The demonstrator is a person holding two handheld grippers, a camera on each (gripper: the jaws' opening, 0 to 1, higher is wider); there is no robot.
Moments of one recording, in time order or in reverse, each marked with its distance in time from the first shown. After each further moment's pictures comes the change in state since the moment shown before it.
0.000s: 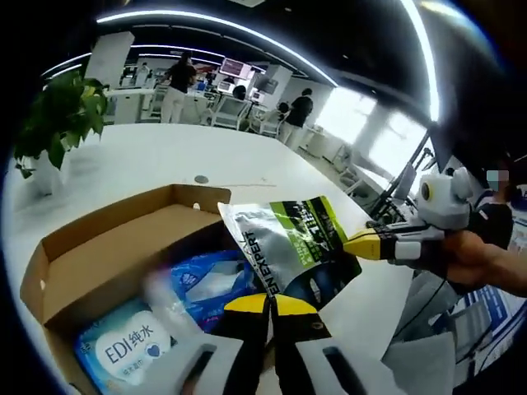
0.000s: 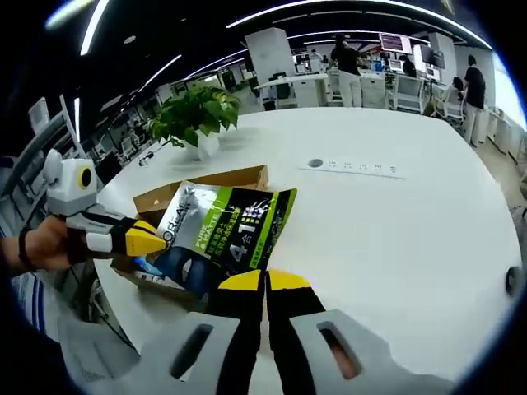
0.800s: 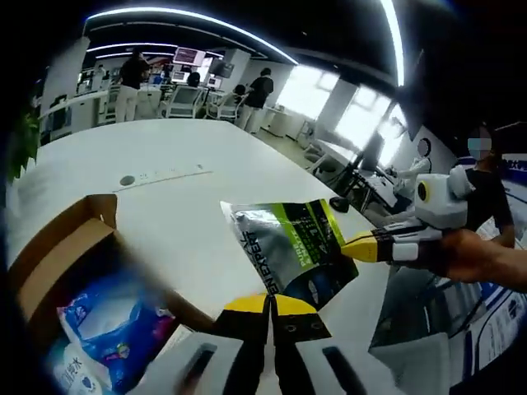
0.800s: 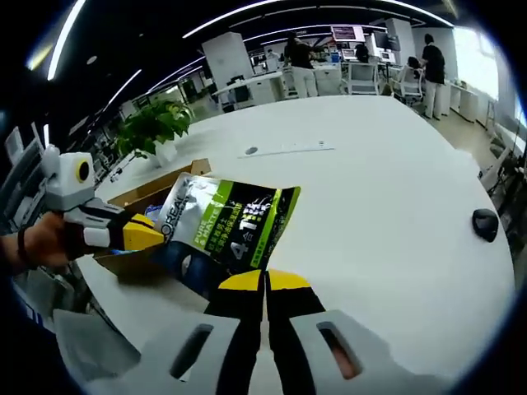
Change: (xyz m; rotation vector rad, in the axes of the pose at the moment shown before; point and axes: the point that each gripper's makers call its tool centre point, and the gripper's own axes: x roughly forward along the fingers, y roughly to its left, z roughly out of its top) left arm 0.071 -0.094 -0.010 0.114 0.101 -0.145; right arm -0.065 -0.087 -0.047 0.144 -0.012 -0.147
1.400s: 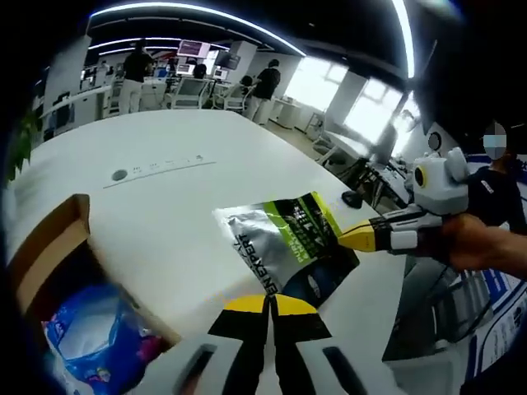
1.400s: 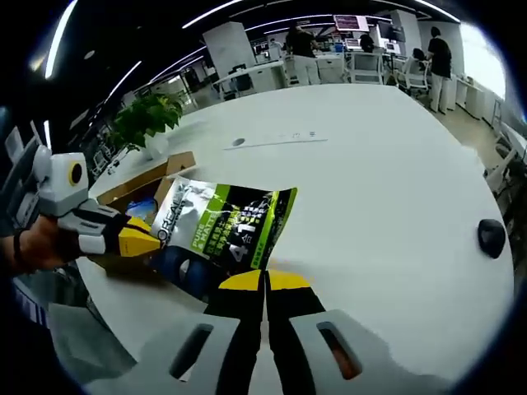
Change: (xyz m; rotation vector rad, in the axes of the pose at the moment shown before) left arm 0.048 0.008 0.001 -0.008 0.055 0.060; right arm 0.035 -0.045 0.008 -0.021 0.074 0.033
